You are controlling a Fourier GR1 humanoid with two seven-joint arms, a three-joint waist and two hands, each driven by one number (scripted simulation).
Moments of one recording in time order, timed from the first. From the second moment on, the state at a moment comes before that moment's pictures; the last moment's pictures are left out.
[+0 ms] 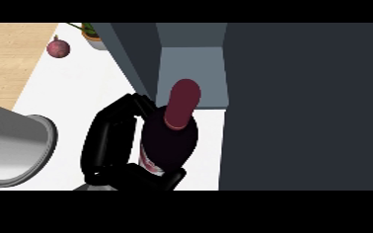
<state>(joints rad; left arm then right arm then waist) -0.12 0.00 -0.37 -1.89 0.11 0.28 0.03 -0.07 -0.11 -0.02 -2.42 -0.23 0.16 0.60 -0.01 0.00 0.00</state>
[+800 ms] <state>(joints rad) -0.48 0.00 -0.53 -1.69 0.10 0.68 0.11 -0.05 -0.11 -0.05 -2.41 -0.24 0.20 0.57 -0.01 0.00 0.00</state>
